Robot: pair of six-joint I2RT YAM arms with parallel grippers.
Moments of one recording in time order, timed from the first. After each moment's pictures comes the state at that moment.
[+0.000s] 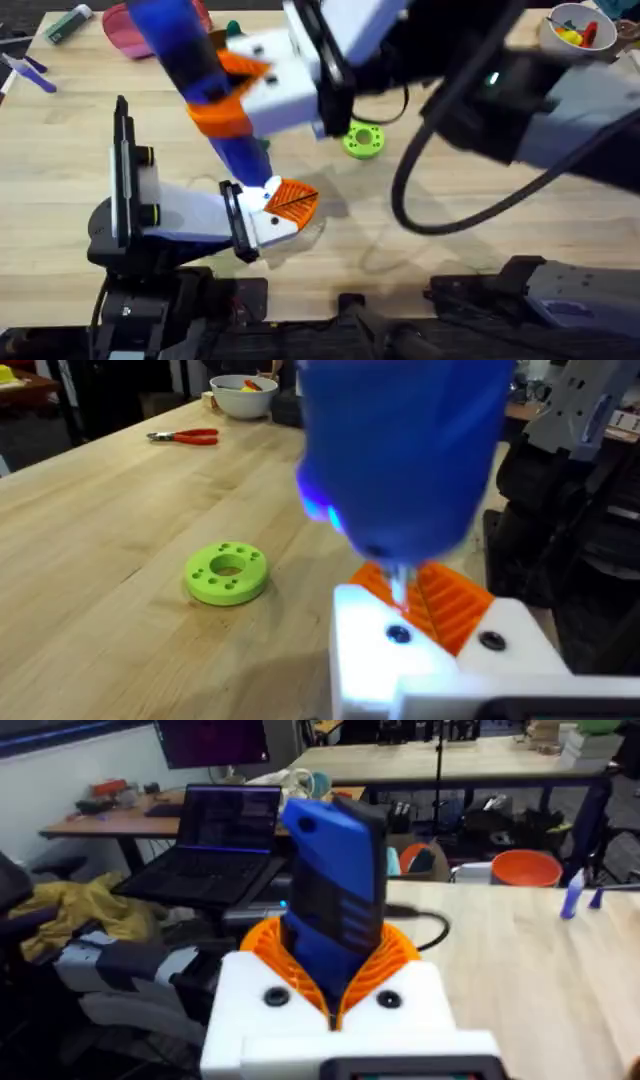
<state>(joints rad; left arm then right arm) -0.02 0.01 0.01 -0.13 1.21 0.03 0.75 1.41 1.02 0.47 -1.05 0.13</state>
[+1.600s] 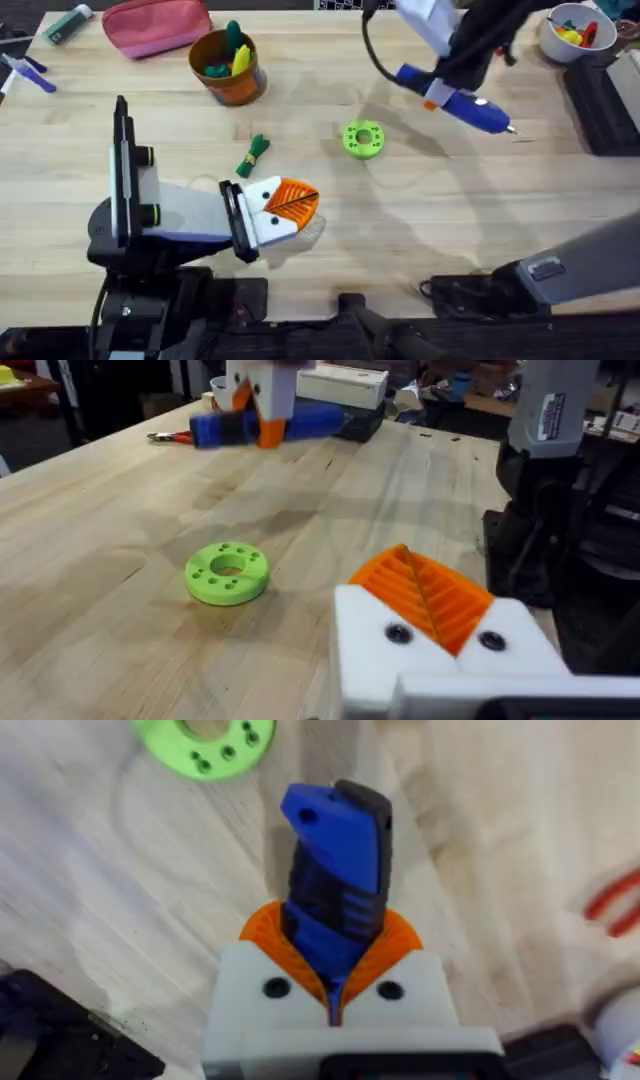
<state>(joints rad) -0.02 0.01 0.01 -0.13 1.21 0.03 0.26 1.75 1.59 -1.29 0.04 -0.85</state>
